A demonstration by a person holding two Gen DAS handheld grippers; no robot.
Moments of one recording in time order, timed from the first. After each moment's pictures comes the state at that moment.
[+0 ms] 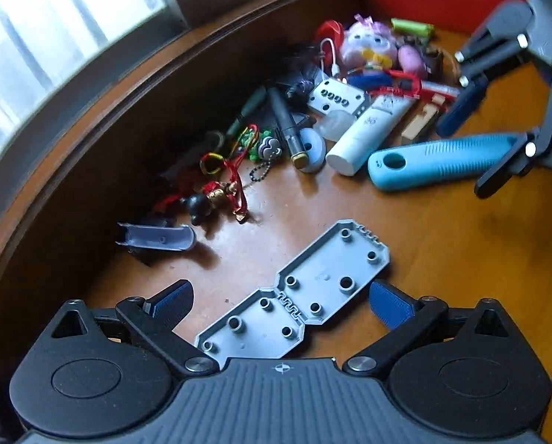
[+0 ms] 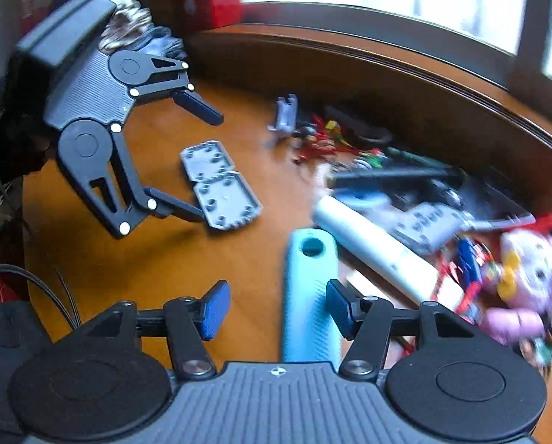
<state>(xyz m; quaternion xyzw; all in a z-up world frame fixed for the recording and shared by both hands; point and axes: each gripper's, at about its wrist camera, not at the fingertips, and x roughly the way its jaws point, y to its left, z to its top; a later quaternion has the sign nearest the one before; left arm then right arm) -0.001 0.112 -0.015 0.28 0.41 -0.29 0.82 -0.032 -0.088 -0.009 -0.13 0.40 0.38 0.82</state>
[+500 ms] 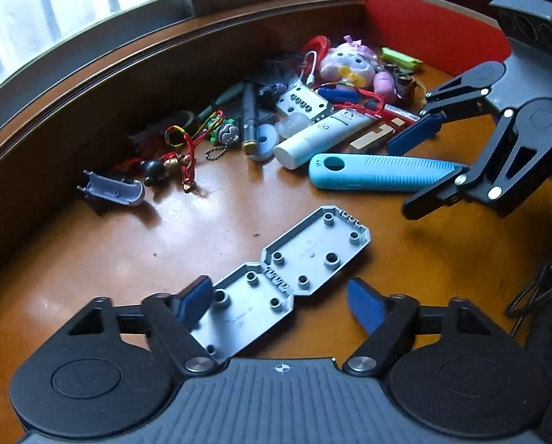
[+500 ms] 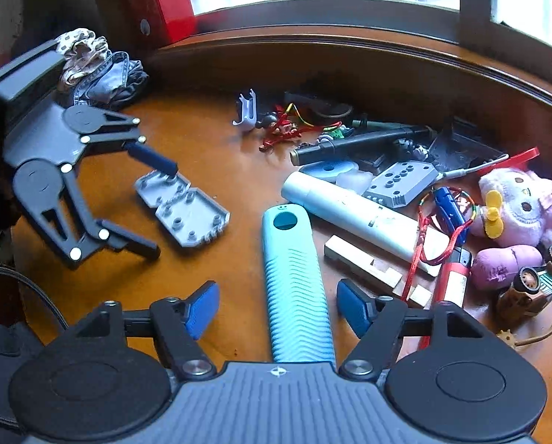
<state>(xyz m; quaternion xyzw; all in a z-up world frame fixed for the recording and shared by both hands) -0.051 0.099 -0.019 0.19 0.42 -0.28 0.84 -0.037 -0.104 -0.024 -0.07 0.41 0.35 0.84</state>
